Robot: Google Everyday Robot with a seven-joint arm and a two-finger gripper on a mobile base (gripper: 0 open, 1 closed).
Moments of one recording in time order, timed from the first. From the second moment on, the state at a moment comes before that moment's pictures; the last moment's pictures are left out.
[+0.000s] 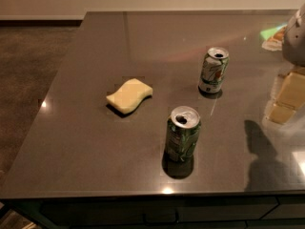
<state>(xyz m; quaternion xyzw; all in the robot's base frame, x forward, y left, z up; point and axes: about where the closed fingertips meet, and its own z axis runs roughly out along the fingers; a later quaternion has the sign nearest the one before) 0.438 -0.217 0.976 -0.60 0.78 -0.03 0.16</state>
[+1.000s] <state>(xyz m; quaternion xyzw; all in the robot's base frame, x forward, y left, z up) 0.423 -0.181 0.956 -0.61 0.76 0.04 0.20</state>
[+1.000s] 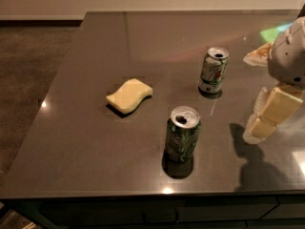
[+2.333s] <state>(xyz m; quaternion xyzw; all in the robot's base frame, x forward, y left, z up) 0.388 -0.077 0.905 -0.63 0.67 0.22 0.33</state>
